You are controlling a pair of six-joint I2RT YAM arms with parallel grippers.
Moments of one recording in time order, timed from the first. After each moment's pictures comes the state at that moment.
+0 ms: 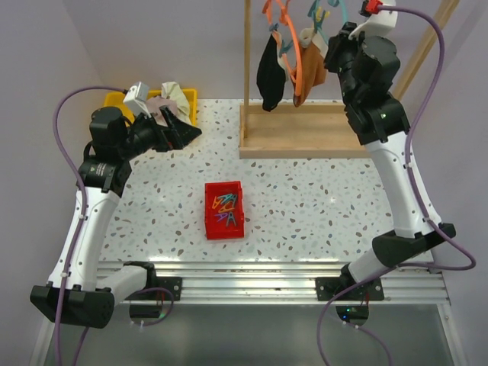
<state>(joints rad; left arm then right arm) -0.10 1.10 1.27 -0.41 0.57 -0.51 0.38 1.56 2.06 -0.36 0.41 0.16</state>
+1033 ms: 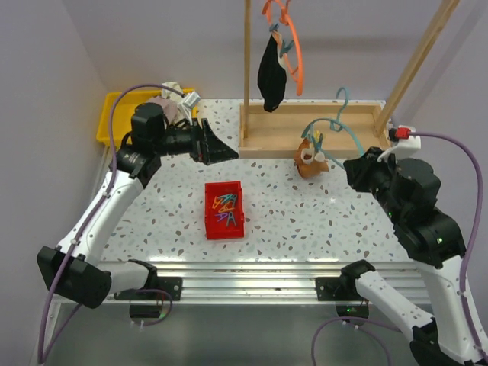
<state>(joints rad) -0.29 1.24 1.26 -0.26 0.91 -0.57 0.38 0.77 1.31 -0.80 0.24 0.36</state>
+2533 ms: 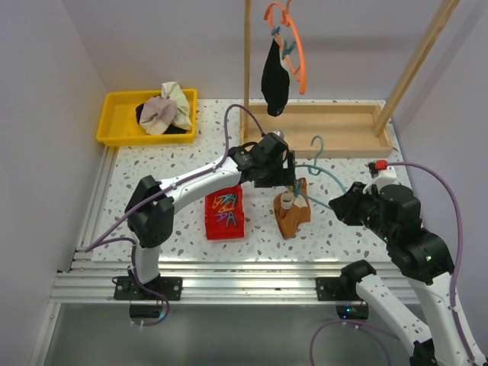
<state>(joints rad) -0.90 1.91 1.65 -0.59 -0.02 -0.83 0.38 0.57 1.04 -0.98 0.01 0.47</state>
